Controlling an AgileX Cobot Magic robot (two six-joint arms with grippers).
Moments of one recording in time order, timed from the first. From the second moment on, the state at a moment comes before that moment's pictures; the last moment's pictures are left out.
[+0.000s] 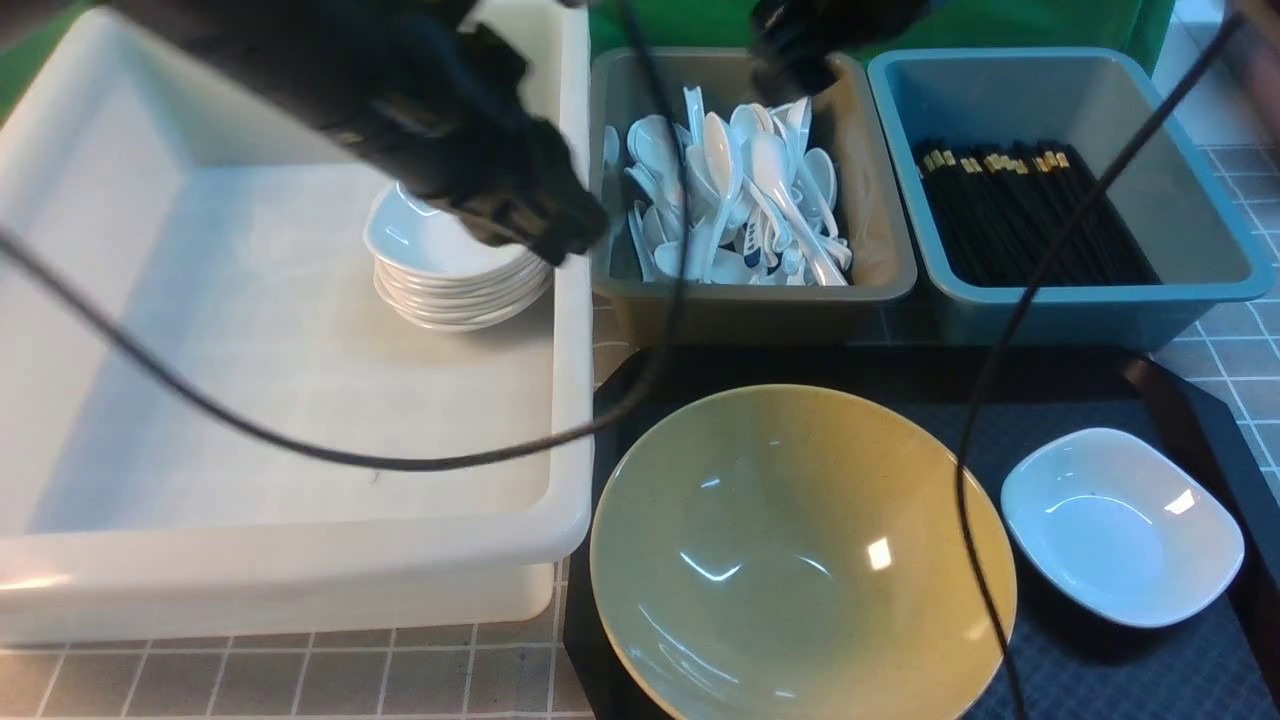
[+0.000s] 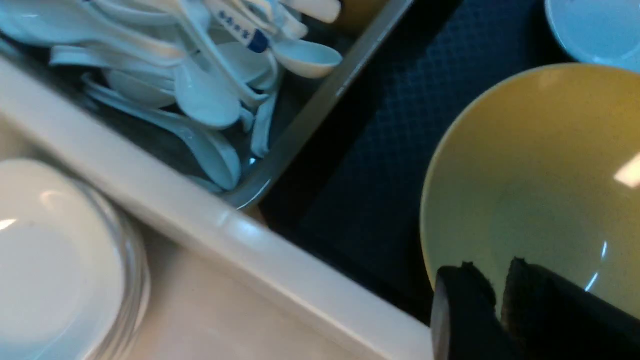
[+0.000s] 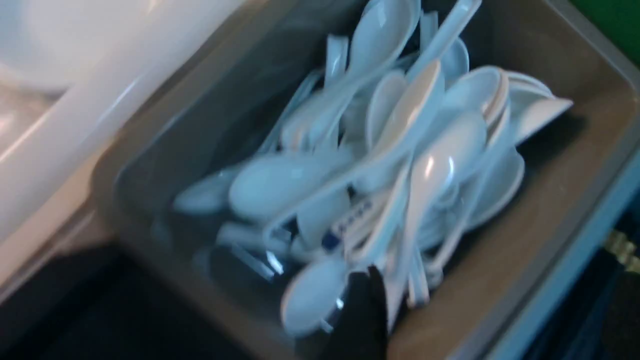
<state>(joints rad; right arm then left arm) 0.40 2.13 -2.43 -0.02 1.15 -0.27 -0.44 1.60 -1.55 -0.36 1.08 0.68</state>
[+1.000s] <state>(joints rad) 0.39 1.56 -1.76 0.00 1.17 -0.32 -0.61 2.14 -1.77 -0.30 1.13 0.57</state>
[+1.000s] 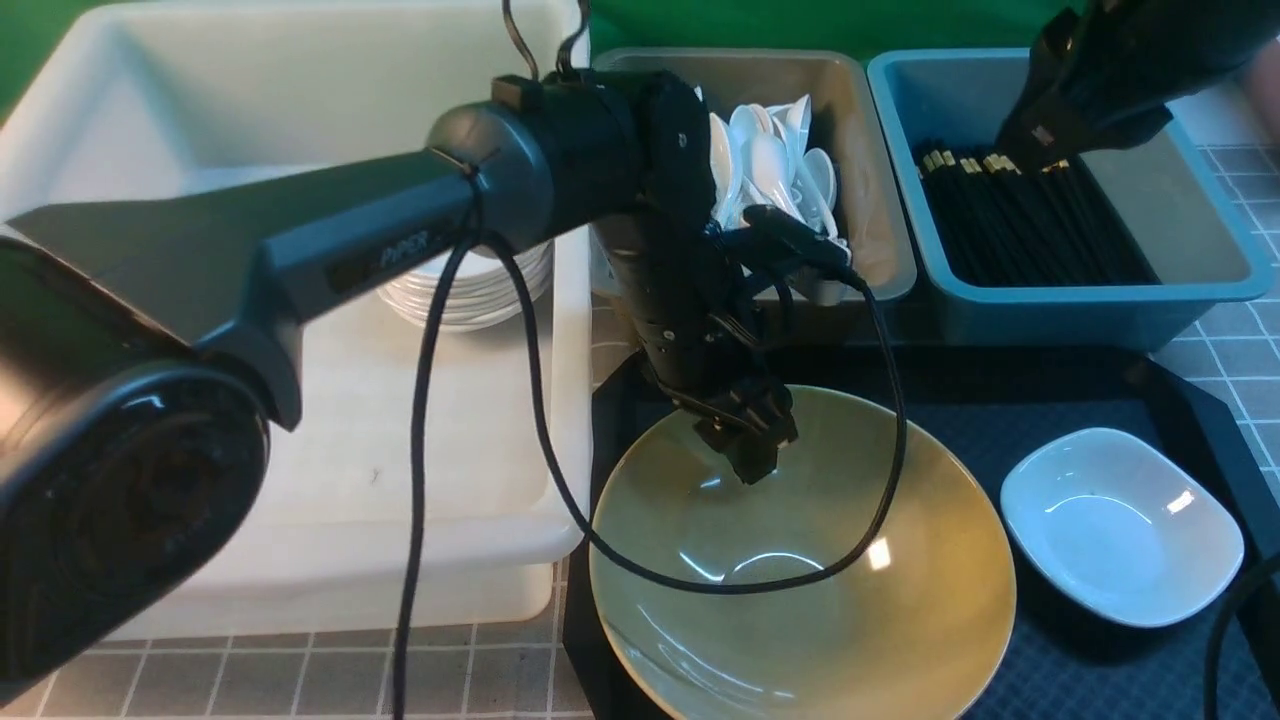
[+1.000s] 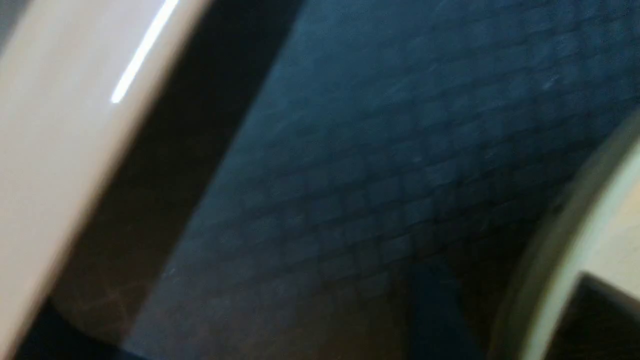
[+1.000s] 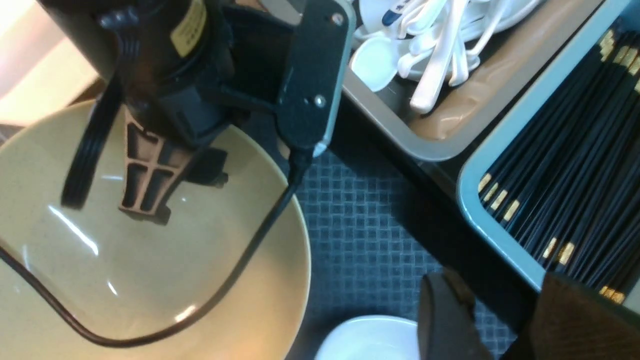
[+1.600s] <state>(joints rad) 0.43 1.51 -1.87 0.01 1.17 -0.42 -0.36 1.64 -1.80 -0.38 1.22 0.56</state>
